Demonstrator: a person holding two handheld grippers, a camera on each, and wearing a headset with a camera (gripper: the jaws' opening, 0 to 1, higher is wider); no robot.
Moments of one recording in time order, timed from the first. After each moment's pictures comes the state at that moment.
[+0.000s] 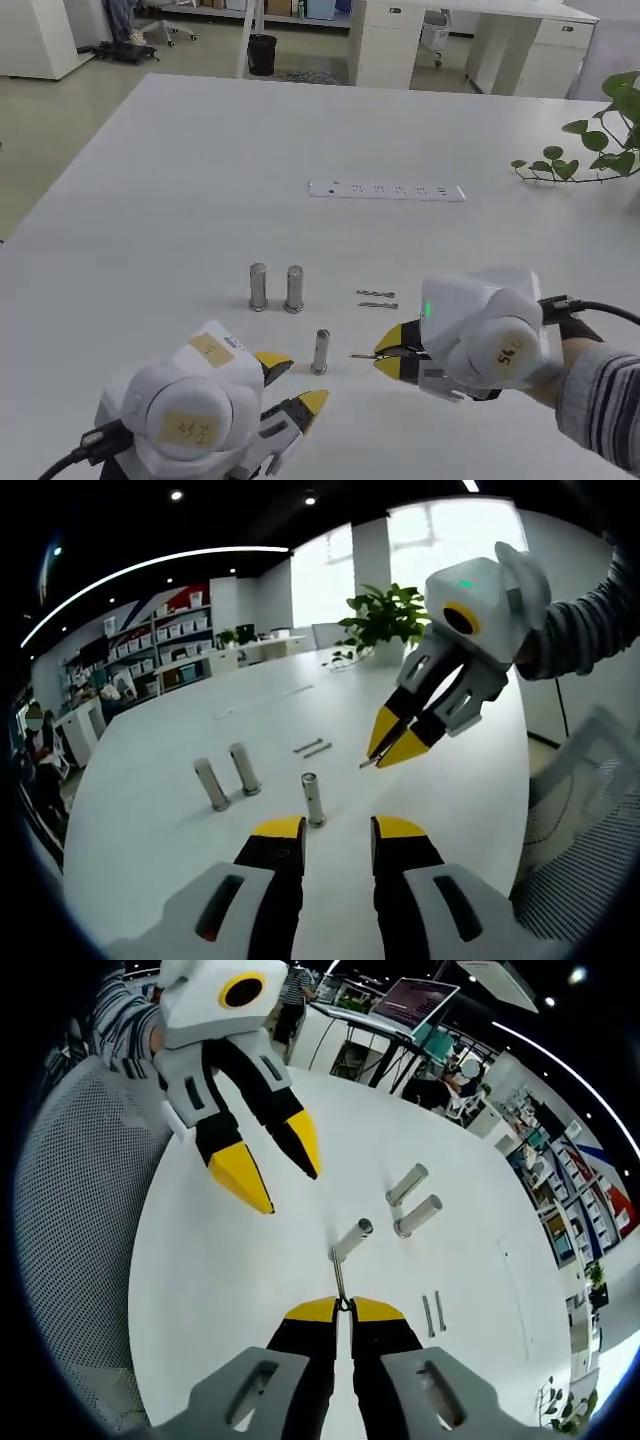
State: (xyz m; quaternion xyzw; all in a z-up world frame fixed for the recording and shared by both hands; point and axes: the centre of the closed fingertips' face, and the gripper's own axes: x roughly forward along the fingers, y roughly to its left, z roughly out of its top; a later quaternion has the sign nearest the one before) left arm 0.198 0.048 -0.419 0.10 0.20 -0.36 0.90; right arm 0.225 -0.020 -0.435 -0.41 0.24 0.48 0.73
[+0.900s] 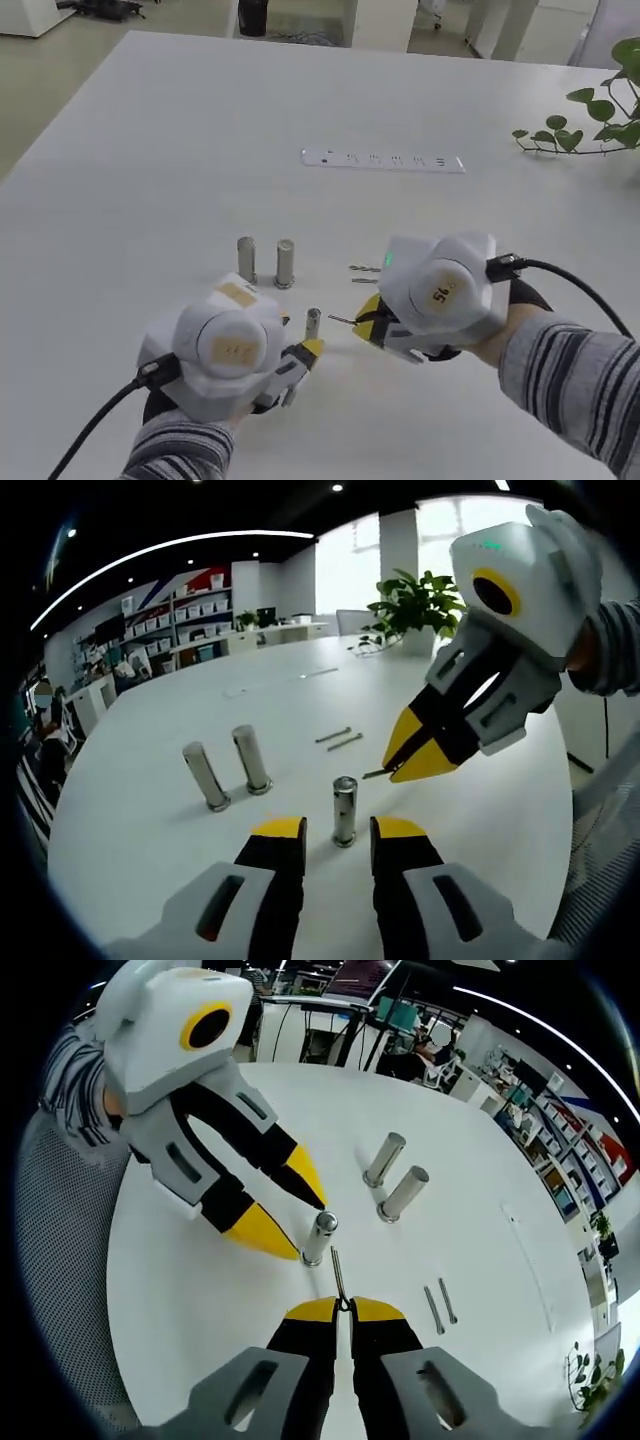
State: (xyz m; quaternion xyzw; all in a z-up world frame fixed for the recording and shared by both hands) left arm 0.248 0.035 -0.459 0.08 0.24 -0.32 0.91; right arm 0.251 -0.011 -0.457 -0.37 0.30 0.45 0.76
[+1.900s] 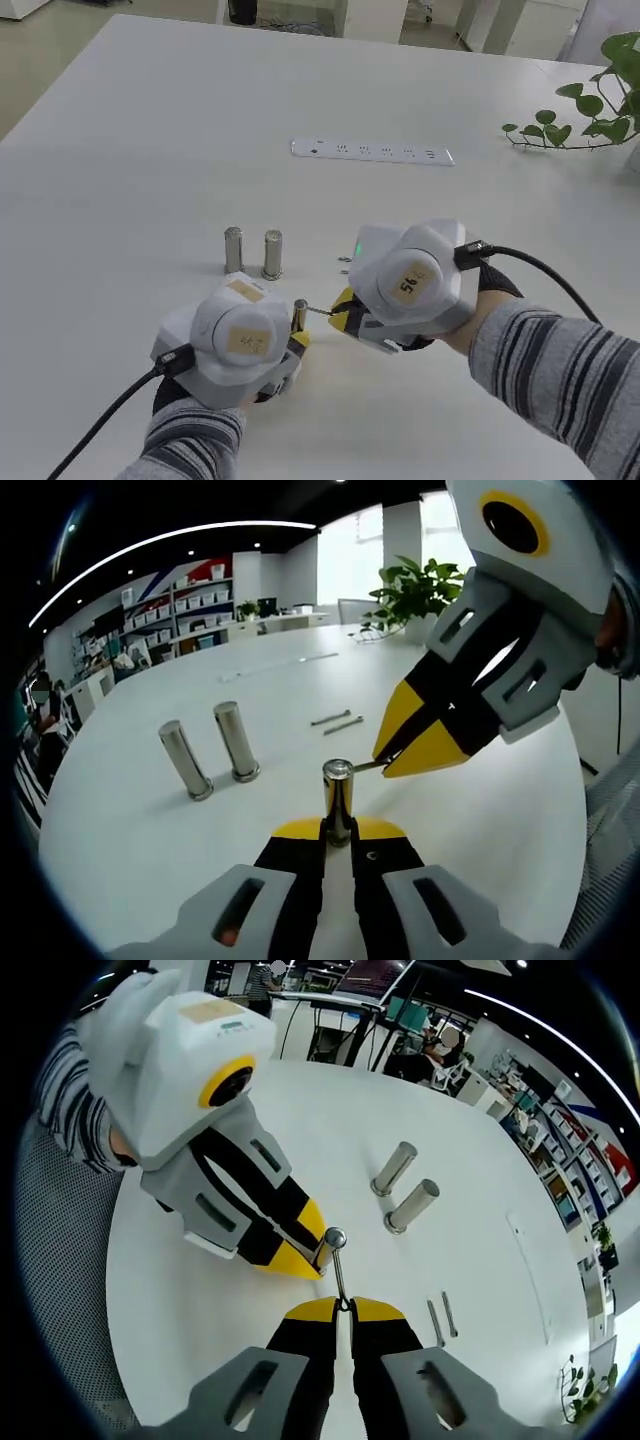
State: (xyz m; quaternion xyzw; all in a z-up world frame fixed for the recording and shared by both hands) left arm 0.254 0.027 -0.481 0.08 0.26 -0.32 0.91; right arm 0.251 0.000 -0.456 -0.39 0.29 0.46 0.74
